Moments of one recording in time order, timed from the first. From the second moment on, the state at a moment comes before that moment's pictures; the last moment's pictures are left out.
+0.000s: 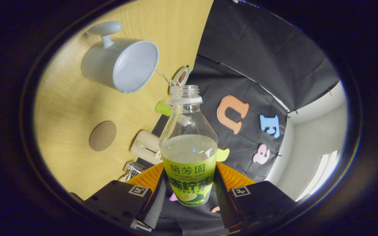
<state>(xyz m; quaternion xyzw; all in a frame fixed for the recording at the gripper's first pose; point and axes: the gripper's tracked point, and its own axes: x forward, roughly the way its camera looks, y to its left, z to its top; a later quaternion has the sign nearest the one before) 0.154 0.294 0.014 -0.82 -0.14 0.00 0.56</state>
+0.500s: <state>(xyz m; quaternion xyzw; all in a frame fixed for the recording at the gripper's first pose) 0.161 0.291 0.031 -0.82 -0.14 -0.02 0.55</state>
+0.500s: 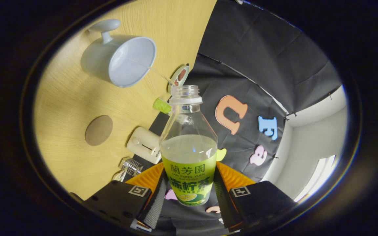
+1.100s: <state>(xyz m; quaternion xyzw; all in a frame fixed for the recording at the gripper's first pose) 0.158 0.292 0.045 -0.83 -0.15 -0.03 0.53</state>
